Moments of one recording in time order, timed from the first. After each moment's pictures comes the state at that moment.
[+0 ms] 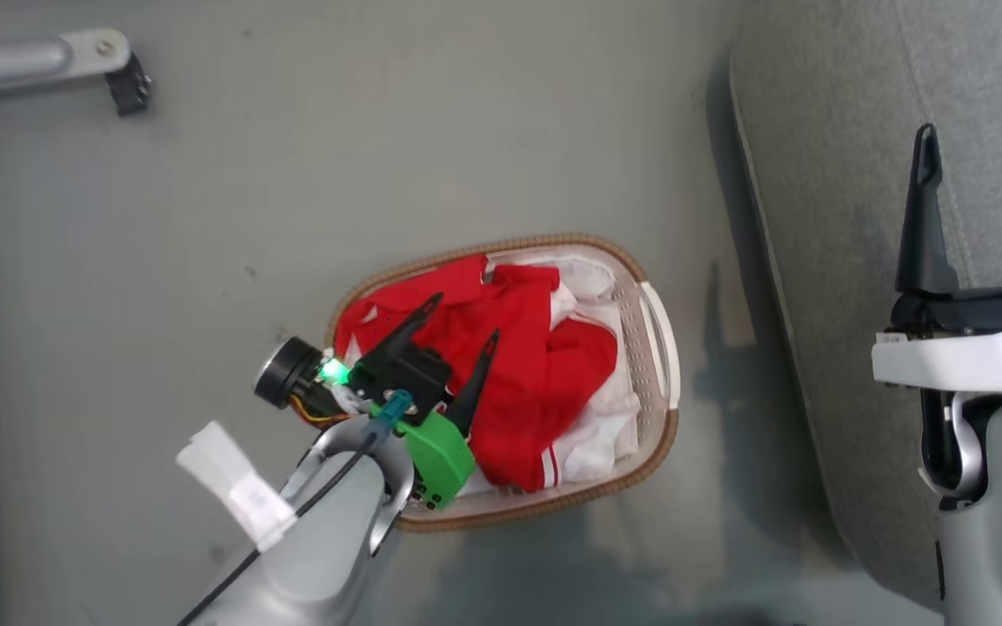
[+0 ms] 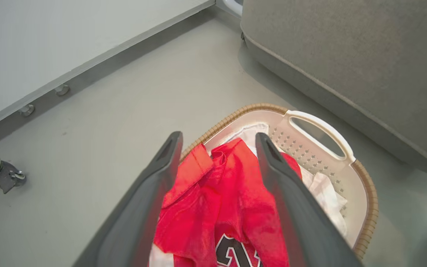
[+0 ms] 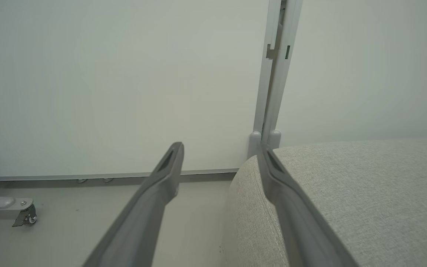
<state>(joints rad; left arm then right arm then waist) -0.55 0.05 -0.57 0.69 -0.06 -0.13 -0.26 -0.33 -0.05 -0.13 -0.08 0.10 0.13 -0.26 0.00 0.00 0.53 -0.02</state>
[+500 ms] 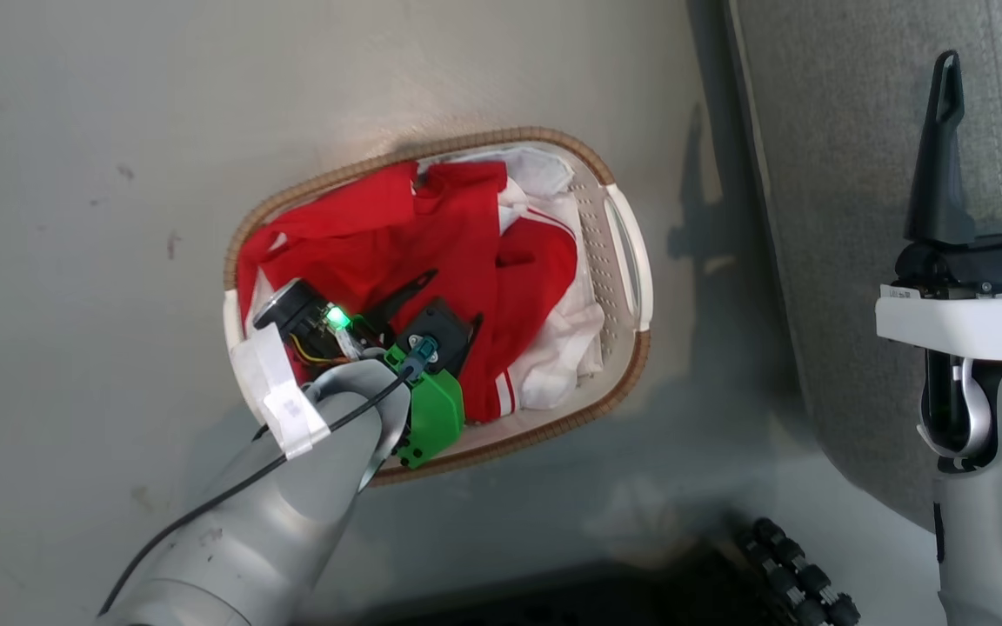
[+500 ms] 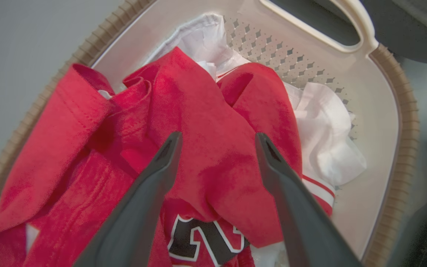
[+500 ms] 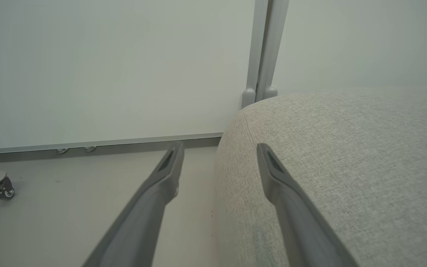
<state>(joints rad) -0.81 0.05 -0.84 1.01 -0.12 -0.12 -0.23 -0.40 -0.05 -0.11 -0.14 0.16 0.13 -0.26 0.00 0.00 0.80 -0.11</state>
